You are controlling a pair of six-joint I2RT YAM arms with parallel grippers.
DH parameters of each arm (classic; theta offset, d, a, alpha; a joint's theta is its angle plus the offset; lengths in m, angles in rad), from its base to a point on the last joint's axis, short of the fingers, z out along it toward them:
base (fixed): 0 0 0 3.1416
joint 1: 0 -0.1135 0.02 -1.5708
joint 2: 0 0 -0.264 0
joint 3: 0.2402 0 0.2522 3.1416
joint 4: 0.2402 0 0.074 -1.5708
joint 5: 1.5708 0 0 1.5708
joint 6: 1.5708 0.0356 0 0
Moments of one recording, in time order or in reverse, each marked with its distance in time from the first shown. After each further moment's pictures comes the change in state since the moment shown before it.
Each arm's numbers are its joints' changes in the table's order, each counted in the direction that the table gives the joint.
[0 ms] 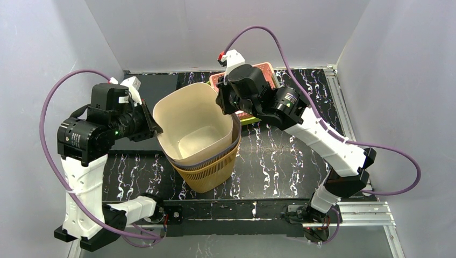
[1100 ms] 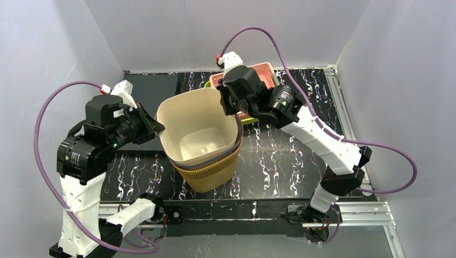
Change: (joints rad) left arm 0.000 0.153 -0.206 -0.223 -0.020 -0.109; right arm 0.000 -0.035 0.041 0.092 0.061 -0.036
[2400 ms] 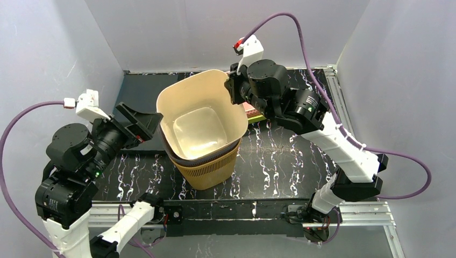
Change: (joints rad) left arm 0.008 0.216 -0.077 -0.260 -0.103 -0.063; right arm -0.022 0.101 0.010 -0.169 0.109 -0.076
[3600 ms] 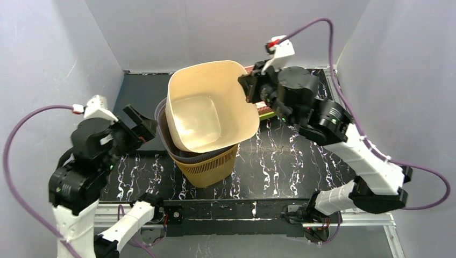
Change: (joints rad) left arm -0.001 -0.010 -0.051 0.138 -0.191 -0.004; right arm 0.015 0.175 -0.206 -0.180 0.041 0.053
